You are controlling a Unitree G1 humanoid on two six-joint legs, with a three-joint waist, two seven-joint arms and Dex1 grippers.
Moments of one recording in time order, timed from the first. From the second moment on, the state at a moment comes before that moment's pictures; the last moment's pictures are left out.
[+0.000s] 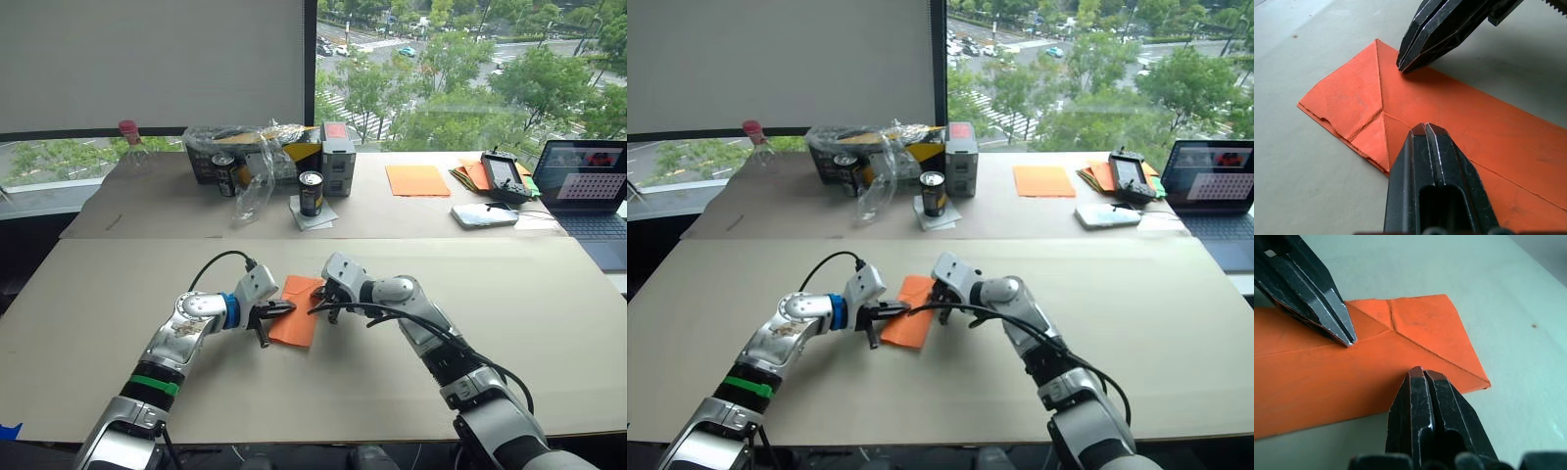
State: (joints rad) left arm -0.50 0.49 -0.21 0.24 -0.13 0.28 -0.96; right arm -0.74 -0.26 0.31 0.43 -0.09 0.31 0.75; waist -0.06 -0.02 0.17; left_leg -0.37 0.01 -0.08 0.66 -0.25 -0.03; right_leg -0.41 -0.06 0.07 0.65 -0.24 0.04
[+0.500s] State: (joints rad) left arm -0.48 0.48 -0.19 0.22 -0.13 0.29 -0.95; right arm -0.77 -0.25 0.25 0.50 -0.07 0.12 0.72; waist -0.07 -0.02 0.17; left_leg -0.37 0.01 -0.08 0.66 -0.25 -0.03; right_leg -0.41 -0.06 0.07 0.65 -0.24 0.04
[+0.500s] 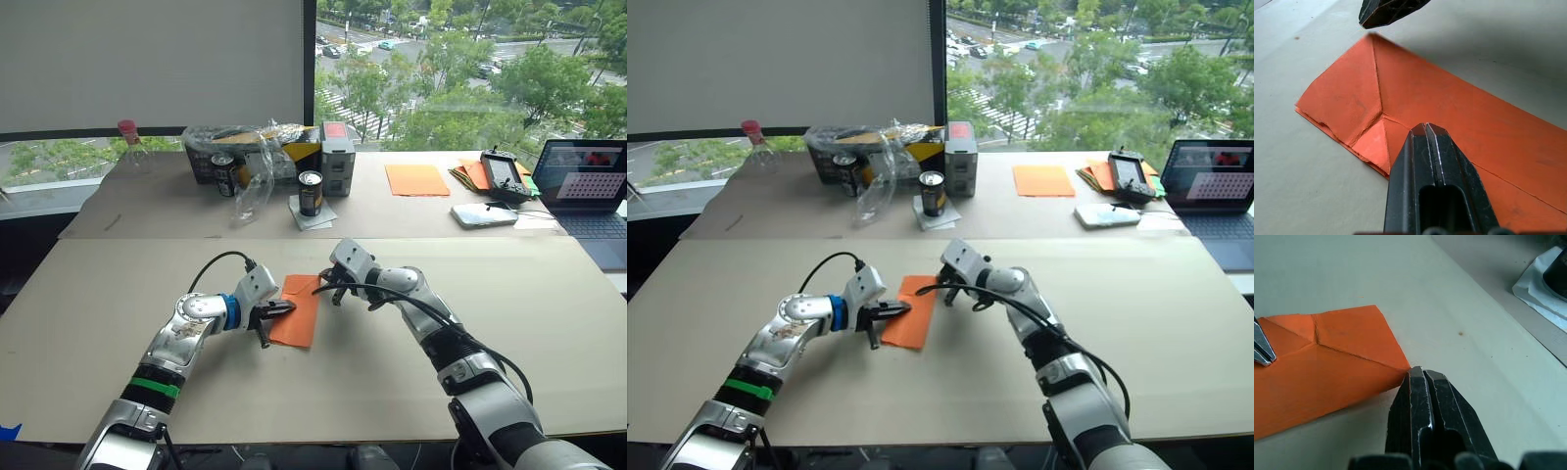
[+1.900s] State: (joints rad) left arm -0.47 0.47 -0.19 0.21 -0.13 0.31 -0.98; right arm -0.43 -0.38 0.47 -0.04 -0.07 0.26 1.01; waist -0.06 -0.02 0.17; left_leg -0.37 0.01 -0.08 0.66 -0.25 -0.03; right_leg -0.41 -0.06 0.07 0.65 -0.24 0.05
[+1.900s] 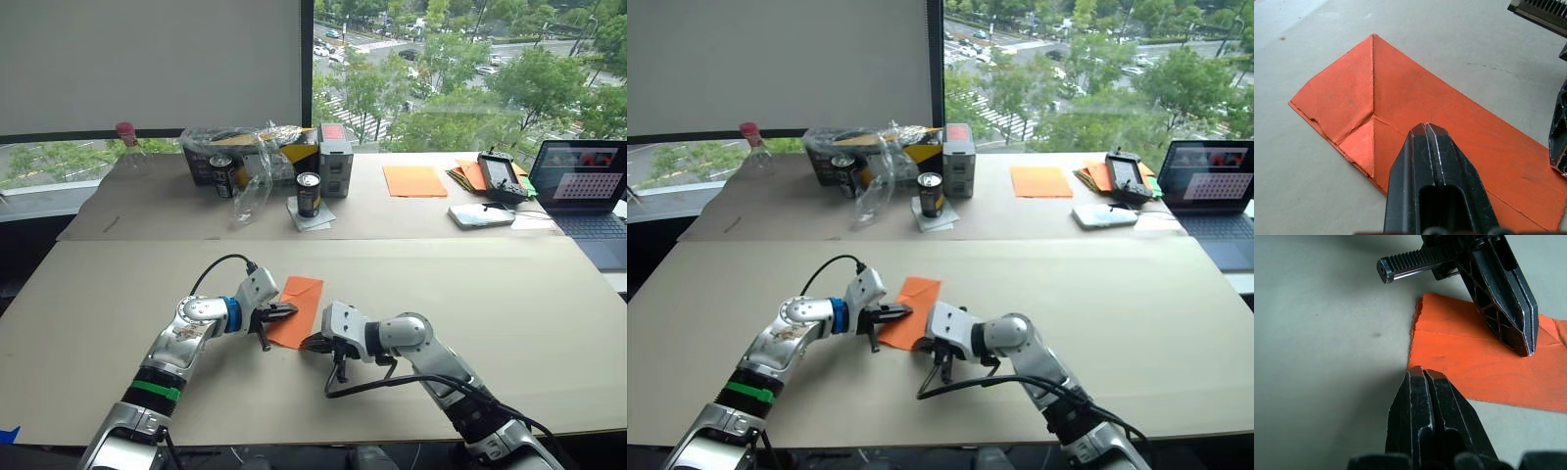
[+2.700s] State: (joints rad) left arm -0.49 0.47 -0.13 0.23 -0.18 0.40 -0.97; right arm -0.55 -0.37 0.43 0.00 0.00 0.46 0.96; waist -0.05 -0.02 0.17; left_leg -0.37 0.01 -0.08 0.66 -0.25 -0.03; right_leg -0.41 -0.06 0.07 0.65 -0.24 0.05
